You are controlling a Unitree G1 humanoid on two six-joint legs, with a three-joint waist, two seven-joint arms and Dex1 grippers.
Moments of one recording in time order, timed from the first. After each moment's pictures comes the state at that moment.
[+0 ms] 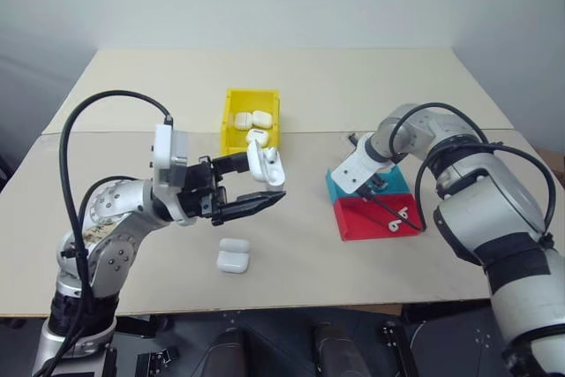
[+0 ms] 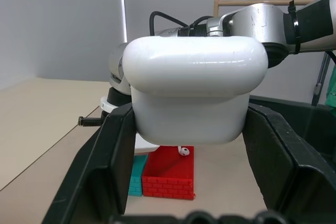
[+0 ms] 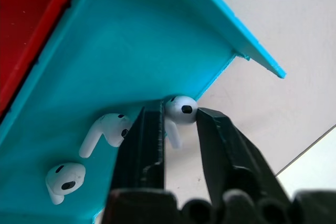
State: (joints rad) left arm -0.35 0.60 0.10 -0.42 -0.82 0.46 -1.00; right arm -1.40 -0.48 0.70 1.35 -0.77 -0.82 0.96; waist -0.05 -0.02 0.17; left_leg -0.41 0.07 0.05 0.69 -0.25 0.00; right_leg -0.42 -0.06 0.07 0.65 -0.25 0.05
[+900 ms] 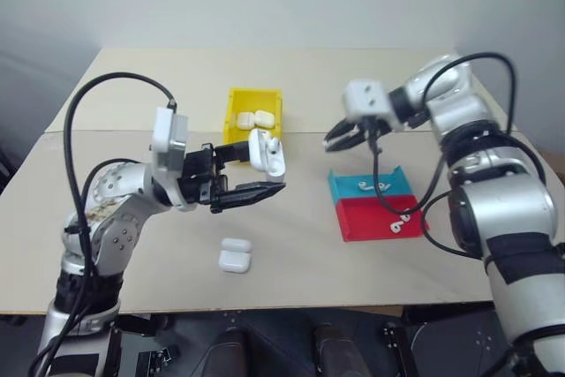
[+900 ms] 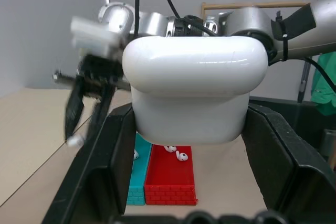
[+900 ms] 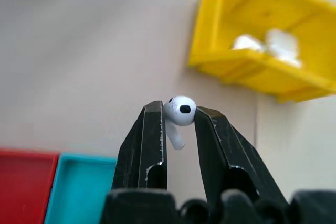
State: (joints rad) left arm -0.52 0.59 0.06 -0.26 -0.80 0.45 -1.14; right arm -1.26 -0.58 0.14 0.87 0.01 -0.09 1.56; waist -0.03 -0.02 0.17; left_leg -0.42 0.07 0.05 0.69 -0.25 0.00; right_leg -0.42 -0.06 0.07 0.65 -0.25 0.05
